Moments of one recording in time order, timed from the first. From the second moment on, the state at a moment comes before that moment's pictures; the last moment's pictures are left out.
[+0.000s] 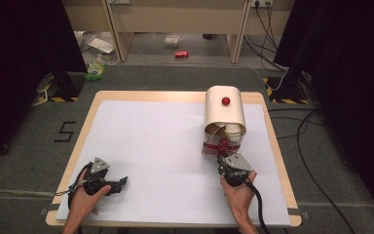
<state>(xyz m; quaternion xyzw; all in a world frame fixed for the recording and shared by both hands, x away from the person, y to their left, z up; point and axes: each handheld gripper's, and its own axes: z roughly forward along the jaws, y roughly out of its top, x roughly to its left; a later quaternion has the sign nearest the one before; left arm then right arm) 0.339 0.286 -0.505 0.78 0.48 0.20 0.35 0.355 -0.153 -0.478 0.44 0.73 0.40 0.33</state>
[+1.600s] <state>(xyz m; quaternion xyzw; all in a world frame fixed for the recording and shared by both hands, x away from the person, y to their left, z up) 0.339 0.286 -0.505 0.78 0.48 0.20 0.35 0.350 -0.139 -0.491 0.54 0.63 0.45 0.33</state>
